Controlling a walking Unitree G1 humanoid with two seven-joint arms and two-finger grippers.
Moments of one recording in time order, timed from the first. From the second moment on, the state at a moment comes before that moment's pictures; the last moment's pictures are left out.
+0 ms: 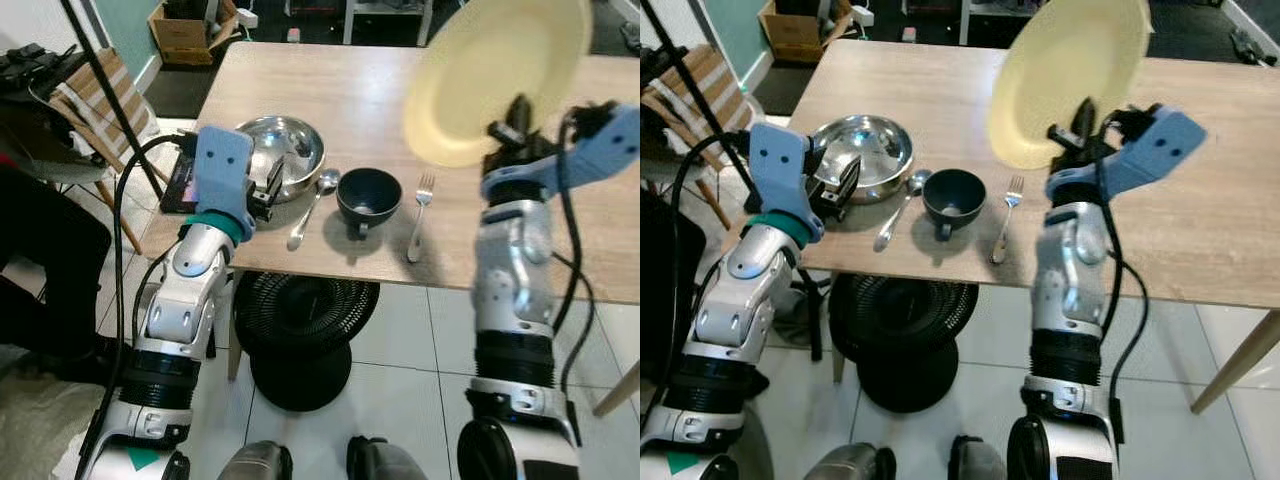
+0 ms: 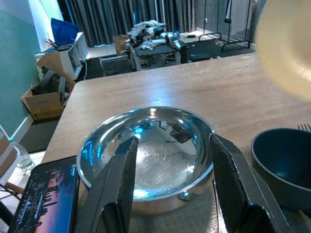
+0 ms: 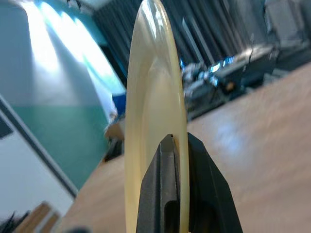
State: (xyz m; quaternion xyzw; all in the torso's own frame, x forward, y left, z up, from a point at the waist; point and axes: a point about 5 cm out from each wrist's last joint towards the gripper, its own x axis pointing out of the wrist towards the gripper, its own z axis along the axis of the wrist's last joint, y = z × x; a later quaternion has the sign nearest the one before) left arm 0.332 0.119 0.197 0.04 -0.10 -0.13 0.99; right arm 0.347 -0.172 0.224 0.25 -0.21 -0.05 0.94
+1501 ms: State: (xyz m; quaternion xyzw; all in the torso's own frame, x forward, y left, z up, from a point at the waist) left arm 0.293 0.140 0.194 0.03 -0.07 -0.09 0.99; right arm 0.396 -0.157 0.199 0.42 -0.12 -0.07 0.90
